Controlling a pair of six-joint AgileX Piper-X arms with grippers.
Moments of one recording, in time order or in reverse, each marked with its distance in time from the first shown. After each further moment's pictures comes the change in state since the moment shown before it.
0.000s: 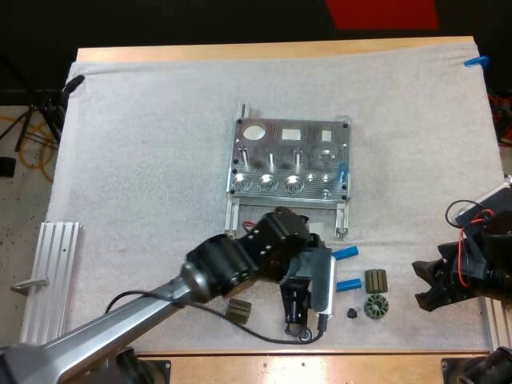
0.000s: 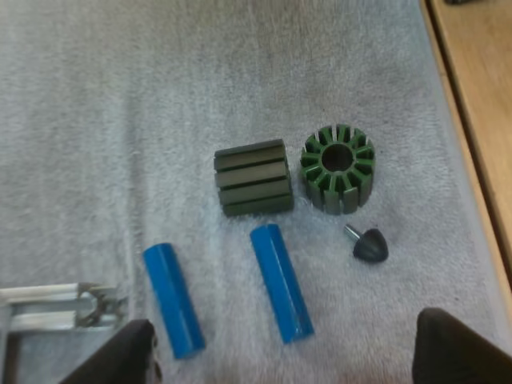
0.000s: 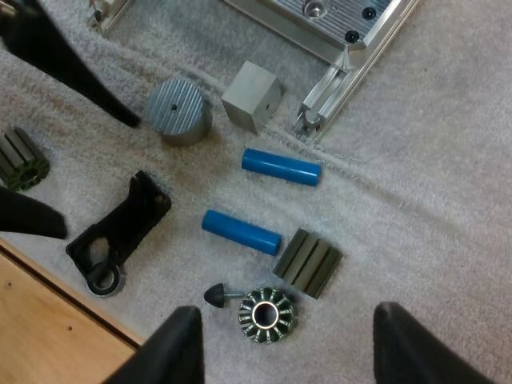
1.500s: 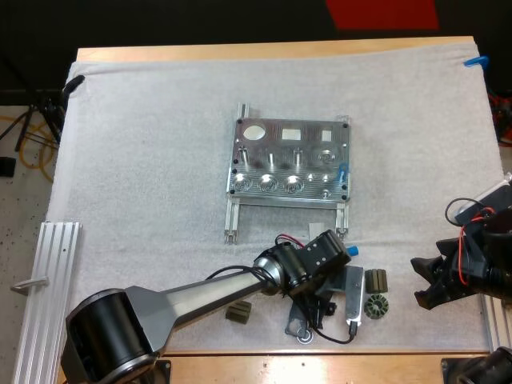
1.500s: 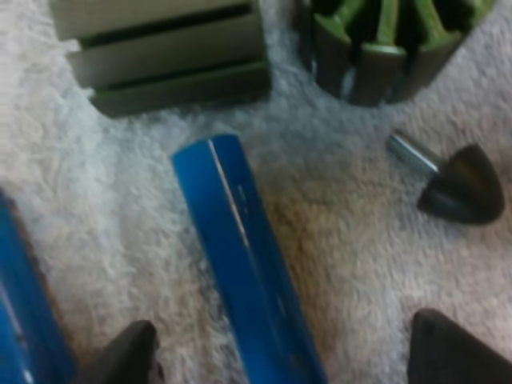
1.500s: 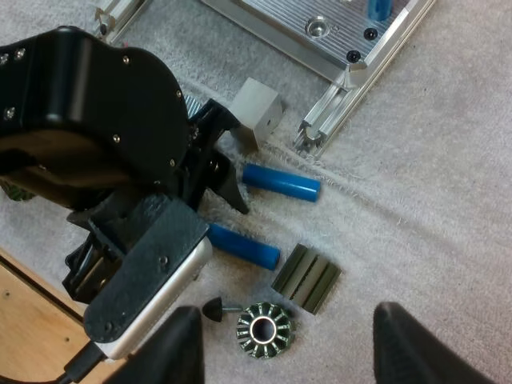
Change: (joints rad) left arm -0.083 0.430 0.000 -0.183 -0.153 -0.013; right arm 0.000 0.000 0.000 -0.025 0.000 -0.014
